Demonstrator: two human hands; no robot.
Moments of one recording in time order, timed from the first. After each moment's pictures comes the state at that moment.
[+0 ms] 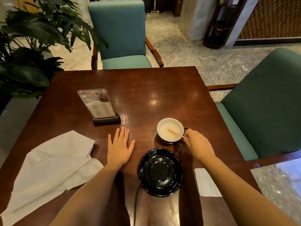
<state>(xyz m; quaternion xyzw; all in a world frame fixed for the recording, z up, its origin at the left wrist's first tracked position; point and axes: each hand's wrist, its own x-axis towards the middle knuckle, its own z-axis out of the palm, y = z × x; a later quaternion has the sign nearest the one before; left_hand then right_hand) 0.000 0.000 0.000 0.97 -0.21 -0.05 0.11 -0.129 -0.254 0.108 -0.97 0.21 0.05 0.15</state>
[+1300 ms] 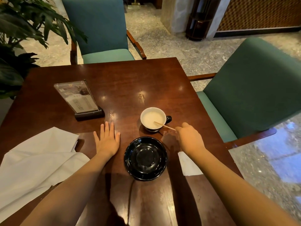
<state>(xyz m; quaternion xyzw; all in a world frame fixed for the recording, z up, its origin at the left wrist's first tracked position) -0.010 -0.011 0.010 0.97 -0.16 -0.13 0.09 -0.174 -0.247 0.130 -0.97 0.21 0.07 0.06</state>
